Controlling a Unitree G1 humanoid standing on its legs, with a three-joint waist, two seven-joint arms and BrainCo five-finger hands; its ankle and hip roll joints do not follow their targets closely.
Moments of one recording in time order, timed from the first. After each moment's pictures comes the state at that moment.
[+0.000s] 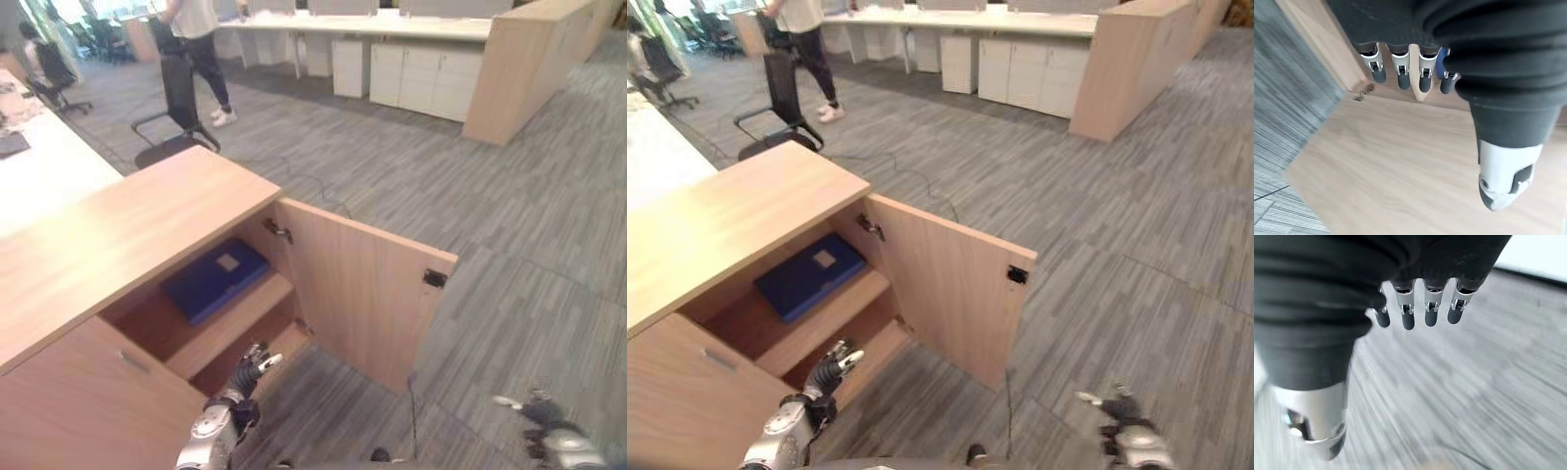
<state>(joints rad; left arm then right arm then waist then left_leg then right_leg) 0.08 0.25 -0.19 0.67 -0.53 -0.16 -0.15 -0.09 -0.62 -0.02 1.14 0.22 -0.08 -0.10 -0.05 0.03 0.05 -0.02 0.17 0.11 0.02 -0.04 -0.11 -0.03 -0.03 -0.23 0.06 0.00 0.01</state>
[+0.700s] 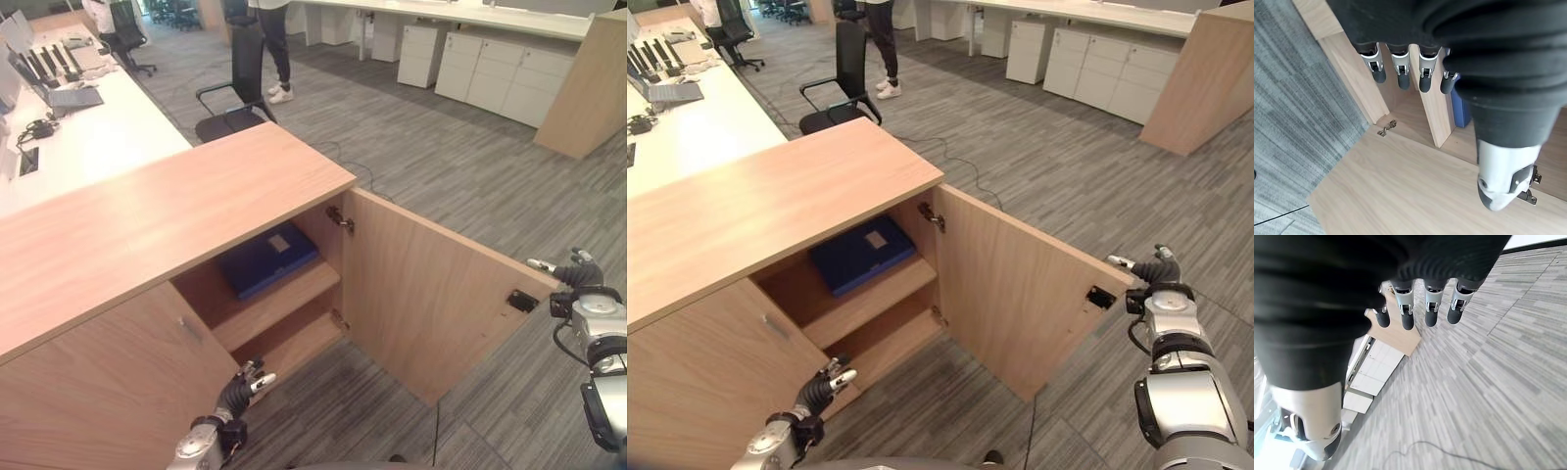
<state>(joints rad) 0.16 0.29 -0.23 0.62 -0.53 -0.13 -0.20 -0.60 -0.77 0.13 1.22 0.30 -0.06 -0.10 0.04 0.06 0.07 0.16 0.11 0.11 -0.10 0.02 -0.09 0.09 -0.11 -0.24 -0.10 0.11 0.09</state>
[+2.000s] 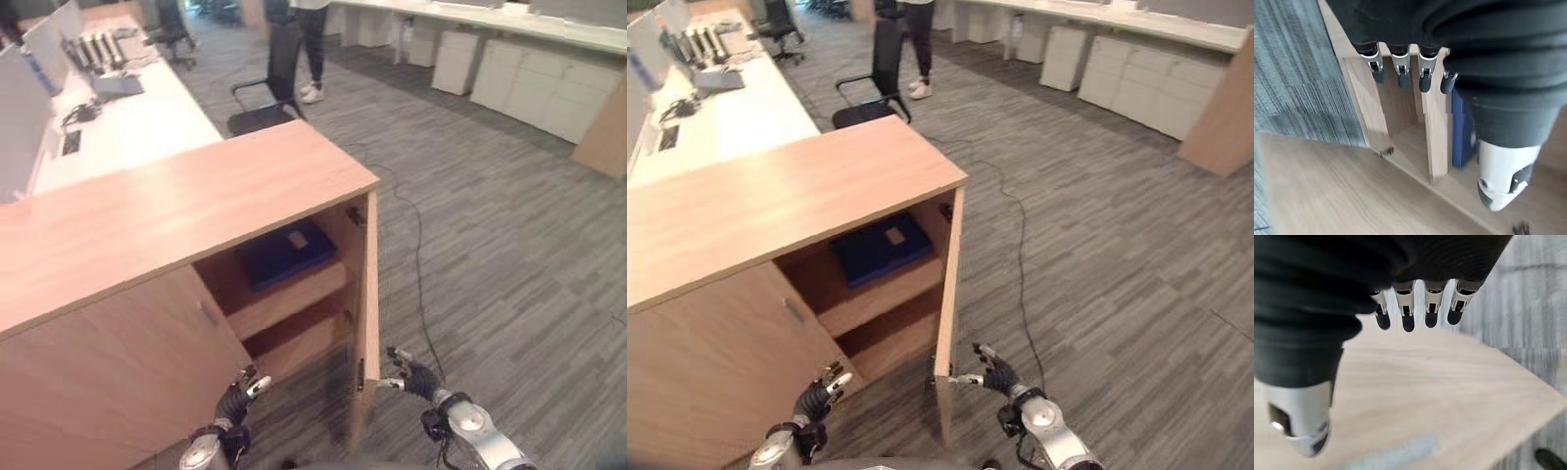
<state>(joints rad) 0.16 0.20 -0.12 0.68 -0.49 -0.14 -0.14 -0.01 -0.39 0.42 0.50 0.14 -0.08 0.09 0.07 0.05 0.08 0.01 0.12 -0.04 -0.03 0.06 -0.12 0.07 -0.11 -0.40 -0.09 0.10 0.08</state>
